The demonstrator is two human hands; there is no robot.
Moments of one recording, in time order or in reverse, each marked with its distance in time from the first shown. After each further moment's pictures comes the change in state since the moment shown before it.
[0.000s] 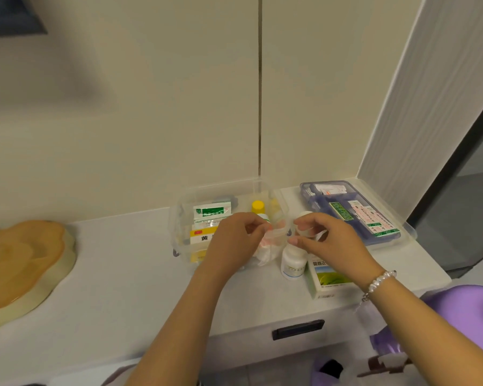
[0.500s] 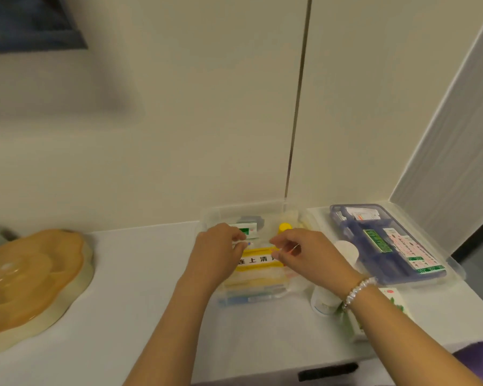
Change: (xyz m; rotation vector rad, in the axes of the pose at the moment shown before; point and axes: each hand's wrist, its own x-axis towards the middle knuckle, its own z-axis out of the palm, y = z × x) left_hand 0.029 -0.051 -0.058 0.333 0.057 -0.075; right_hand 0.060 -0.044 0.060 -0.182 -0.203 -0.145
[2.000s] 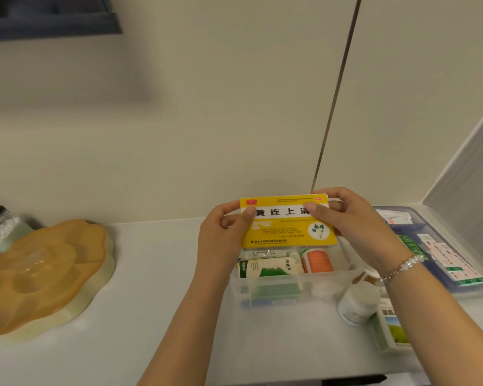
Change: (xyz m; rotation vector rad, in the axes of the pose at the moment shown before) left_hand -0.004 -0.003 -0.032 -1.057 0.225 -0.285; right_hand 0.034 -0.024 -0.030 0.726 0.108 0.221
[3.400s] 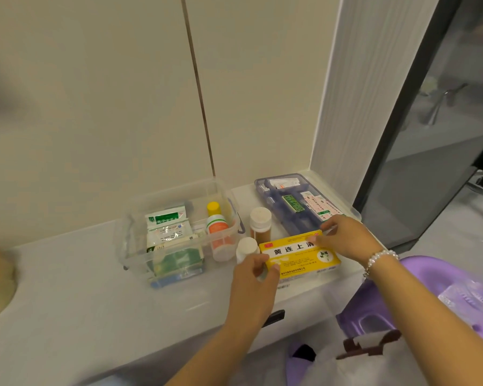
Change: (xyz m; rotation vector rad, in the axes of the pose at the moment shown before) left_hand -0.149 -0.085 0.149 0.387 -0.351 -0.127; right_hand -0.108 0.083 -0.168 -0.710 0.235 0.388
